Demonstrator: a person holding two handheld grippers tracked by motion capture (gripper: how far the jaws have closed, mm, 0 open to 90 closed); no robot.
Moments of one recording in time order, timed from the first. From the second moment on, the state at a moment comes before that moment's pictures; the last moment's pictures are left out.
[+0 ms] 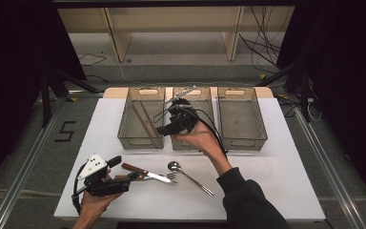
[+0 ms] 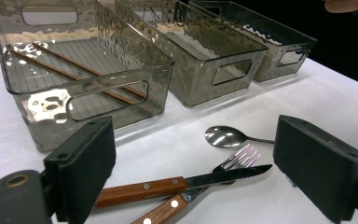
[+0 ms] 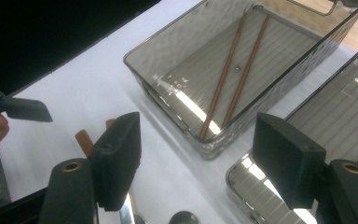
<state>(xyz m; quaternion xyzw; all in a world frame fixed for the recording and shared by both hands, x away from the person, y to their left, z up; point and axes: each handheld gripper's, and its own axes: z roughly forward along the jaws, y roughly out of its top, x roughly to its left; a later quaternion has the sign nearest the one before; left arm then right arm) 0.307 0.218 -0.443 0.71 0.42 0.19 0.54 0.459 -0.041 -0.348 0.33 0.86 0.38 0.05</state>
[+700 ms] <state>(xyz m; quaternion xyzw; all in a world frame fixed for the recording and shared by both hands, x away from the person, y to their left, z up) 0.308 0.217 -0.443 0.71 0.42 0.18 0.53 0.421 -0.072 -0.359 0.32 0.87 0.37 0.06</state>
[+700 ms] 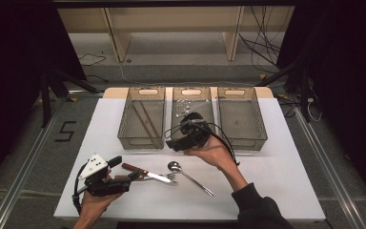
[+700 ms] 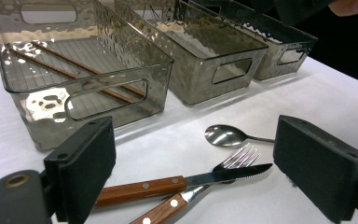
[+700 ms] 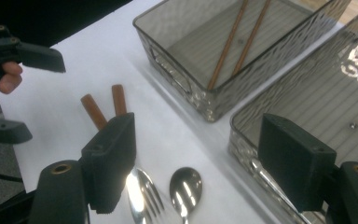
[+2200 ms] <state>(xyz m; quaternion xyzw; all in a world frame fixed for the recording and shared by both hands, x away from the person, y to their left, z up) 0.309 0.214 -0.443 0.71 0.42 0.19 0.53 0.382 -0.101 -0.424 0.32 0.91 0.26 0.04</state>
